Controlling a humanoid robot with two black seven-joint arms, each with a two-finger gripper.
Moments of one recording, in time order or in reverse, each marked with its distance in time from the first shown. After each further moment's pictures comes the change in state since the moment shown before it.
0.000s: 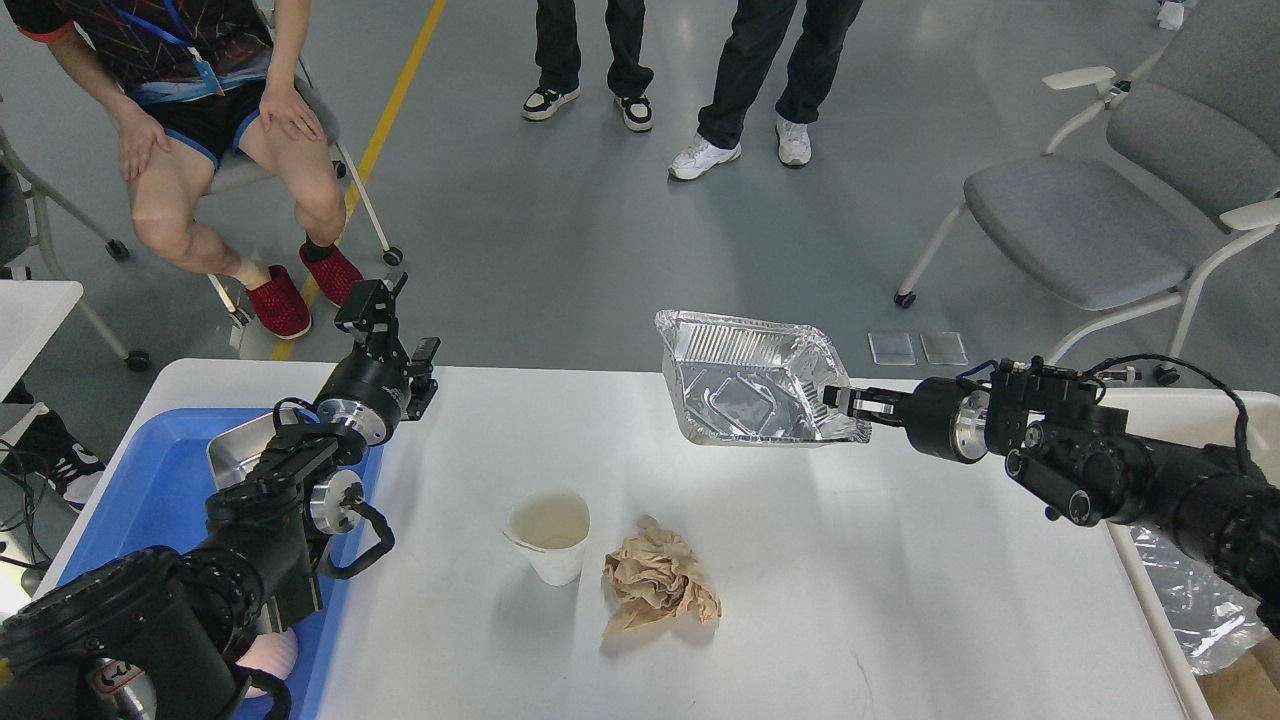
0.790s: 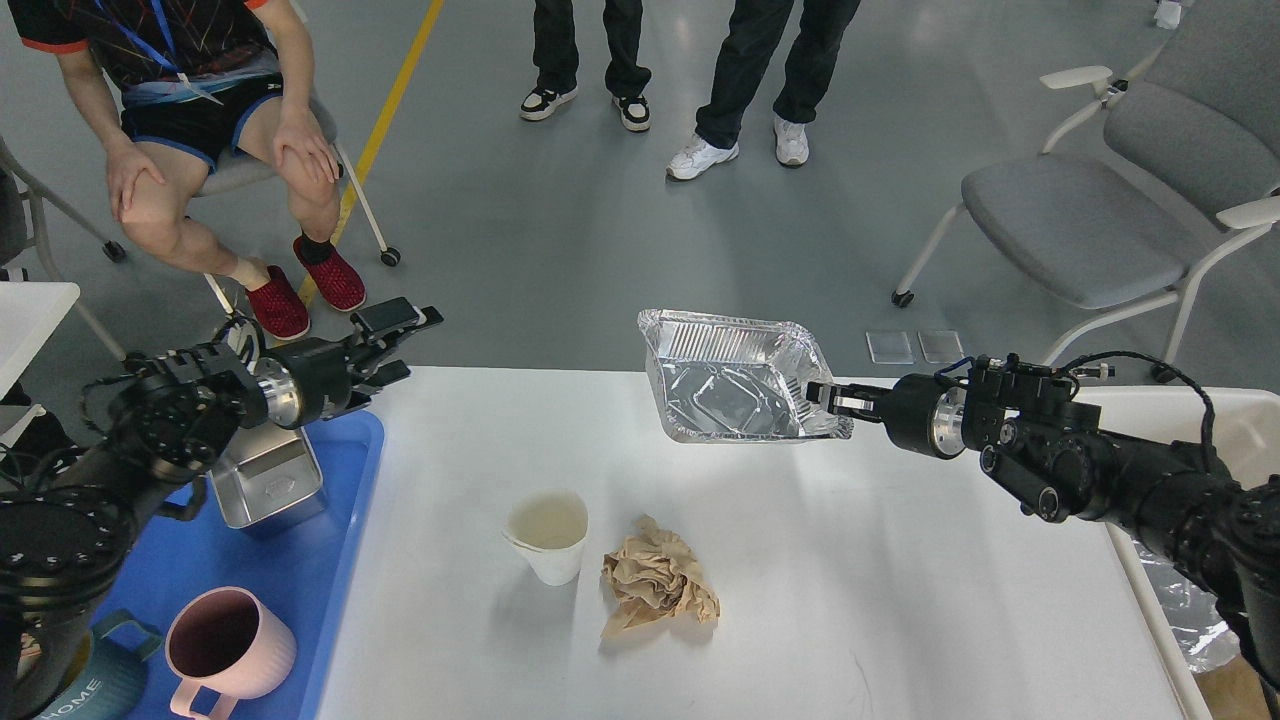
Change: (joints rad) left arm -0.134 0.341 0.941 0.010 0.091 -0.328 -0.089; right arm 0.009 0.090 -0.003 -0.089 -0.001 0.004 0.002
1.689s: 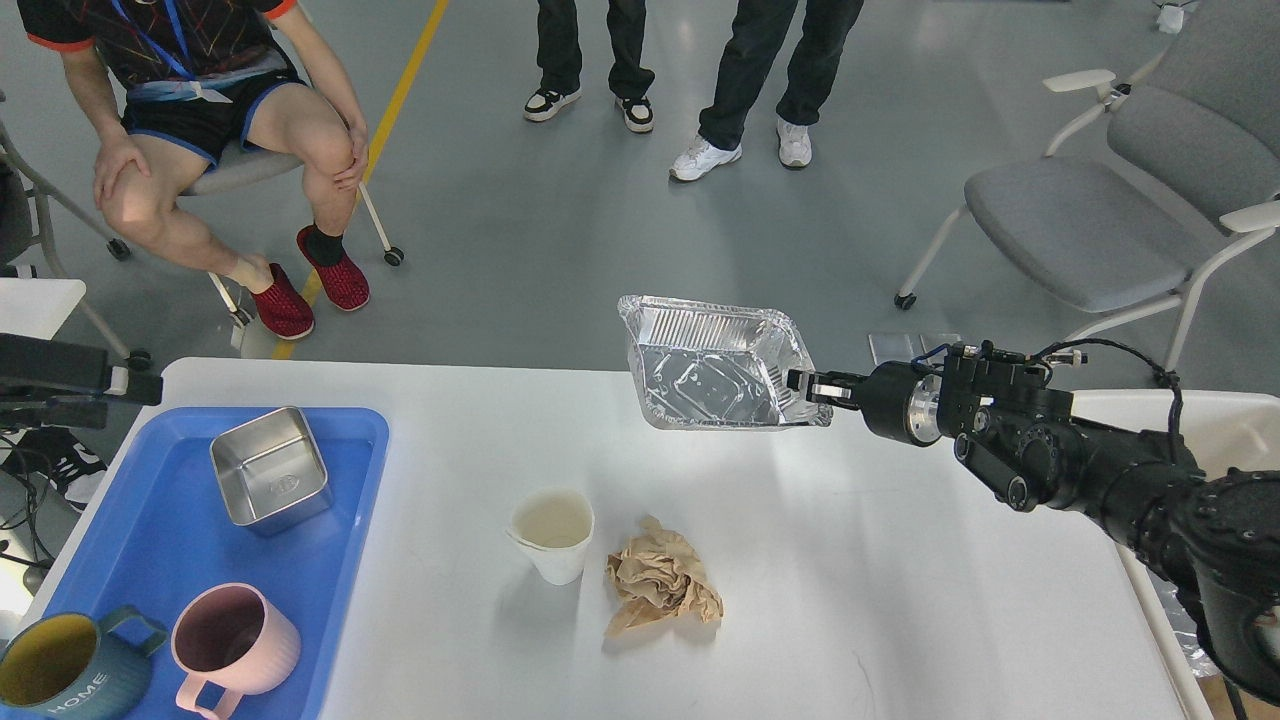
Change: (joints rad) left arm -0.552 0.988 0.001 -1.121 0.895 -0.197 -0.104; right arm 0.014 0.057 0.001 -0.064 0.001 0.010 0.000
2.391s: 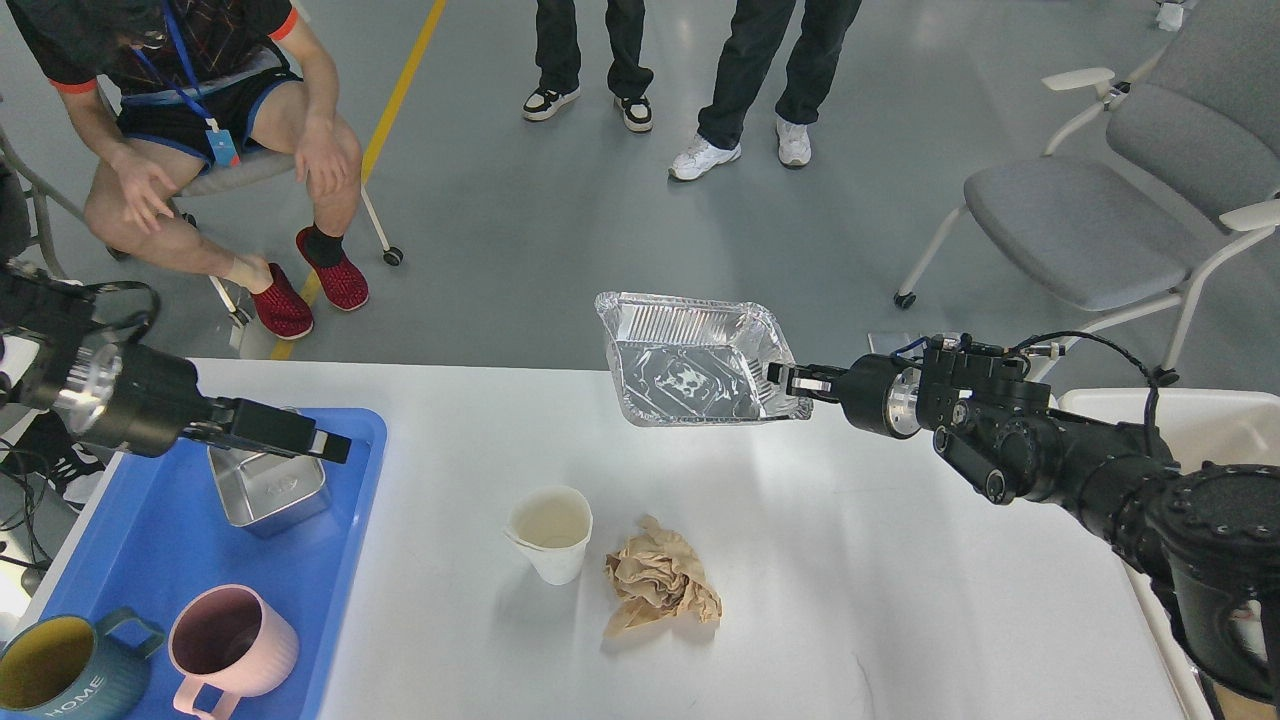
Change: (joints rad) left arm 0.190 -0.420 0.001 0.070 0.006 0.254 0.025; right arm 0.018 0.045 0.002 -0.023 0.000 0.001 -0.001
